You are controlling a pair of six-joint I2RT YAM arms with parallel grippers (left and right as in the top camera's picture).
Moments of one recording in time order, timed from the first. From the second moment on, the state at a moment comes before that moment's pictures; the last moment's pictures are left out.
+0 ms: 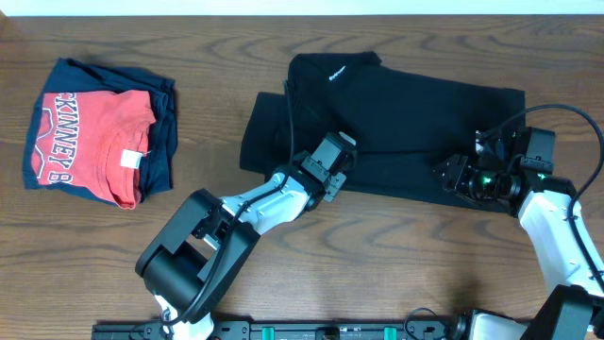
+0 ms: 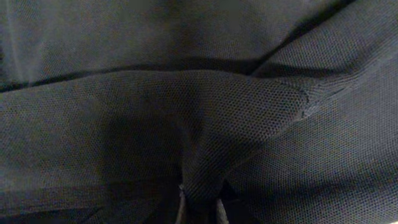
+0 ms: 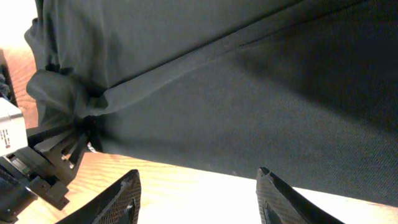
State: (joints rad) left arm -0.71 1.89 1.01 -0.14 -0.18 -0.06; right arm -0.22 1.41 0.80 -0.58 -0.54 0.25
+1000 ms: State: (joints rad) left arm -0.68 1.89 1.04 0.05 -0.26 0.06; right arm -0.22 1.41 0.80 -0.58 -0.52 0.25
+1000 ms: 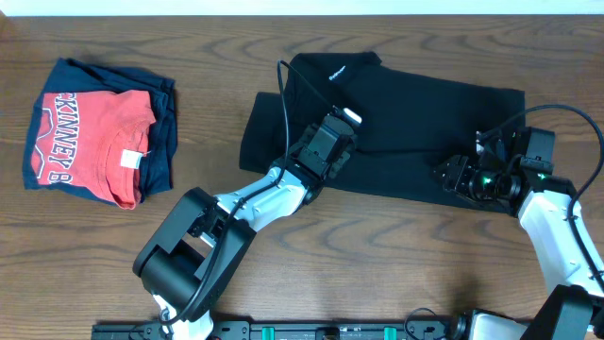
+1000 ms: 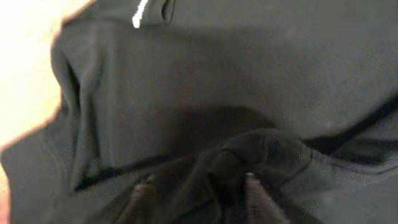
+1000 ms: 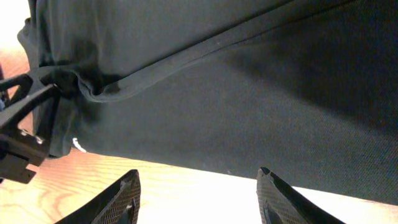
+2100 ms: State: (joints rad) left arm -0.58 1.67 1.06 -0.23 0.16 -0.07; right arm -0.22 1.41 0.80 -0.61 -0.50 0.25
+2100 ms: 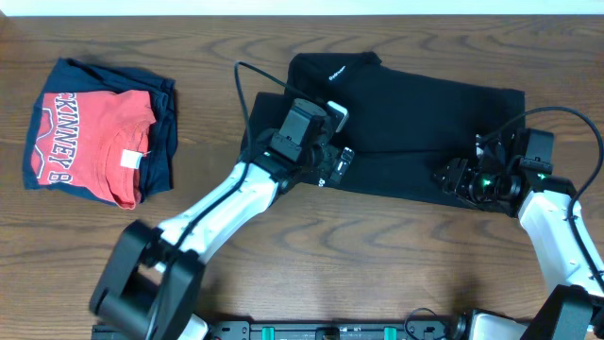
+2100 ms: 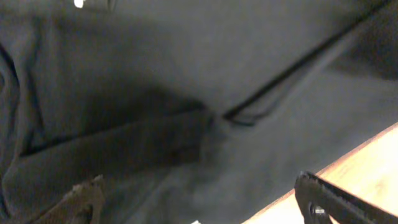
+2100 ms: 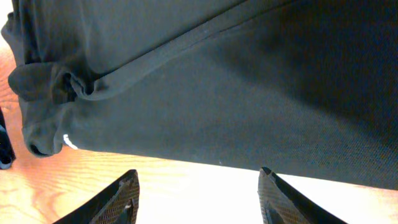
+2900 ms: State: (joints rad) left arm -0.58 1.95 1.07 -0.07 0.05 -0.12; right arm -0.22 1.41 0.80 -0.61 -0.50 0.25
